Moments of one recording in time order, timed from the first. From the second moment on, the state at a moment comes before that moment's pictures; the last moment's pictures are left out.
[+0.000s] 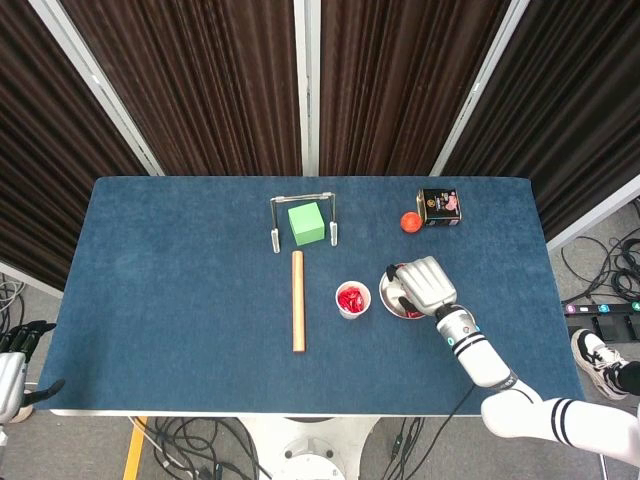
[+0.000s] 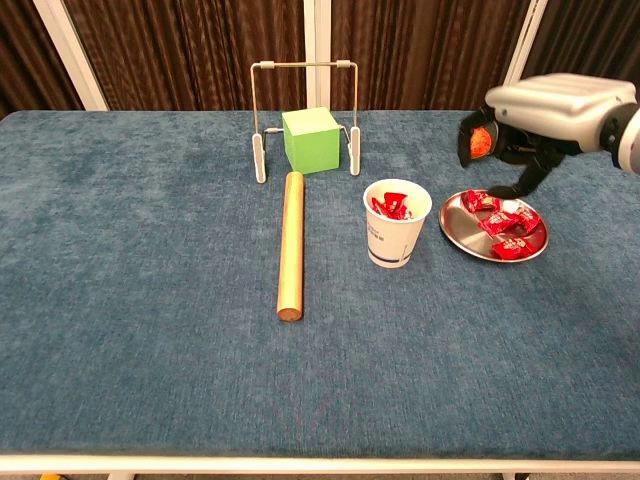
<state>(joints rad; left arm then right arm) 0.02 -1.16 0.00 -1.50 1.47 1.50 -0.03 0.77 -1.39 0.09 -1.56 -1.06 0.93 -0.46</state>
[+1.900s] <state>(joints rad) 0.03 -1.15 0.00 -1.52 1.46 1.49 -0.01 0.83 -1.45 0.17 -1.56 -1.12 0.88 -0.39</state>
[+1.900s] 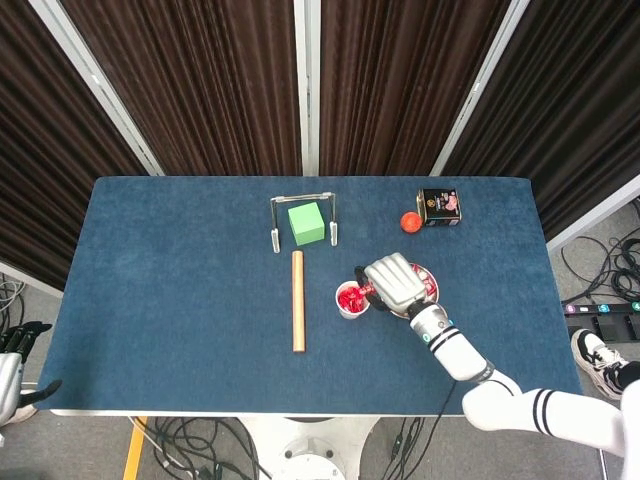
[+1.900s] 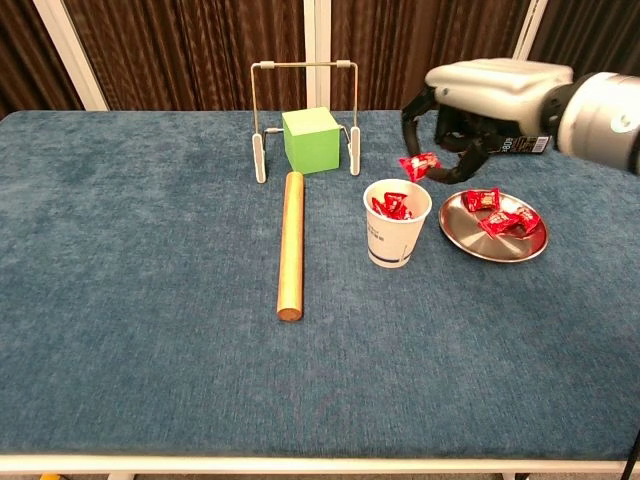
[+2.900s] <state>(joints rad) 0.02 -1.17 -0.01 -1.49 1.46 1.50 -0.03 0.61 -1.29 0.13 -1.60 -1.15 1.18 -0.27</state>
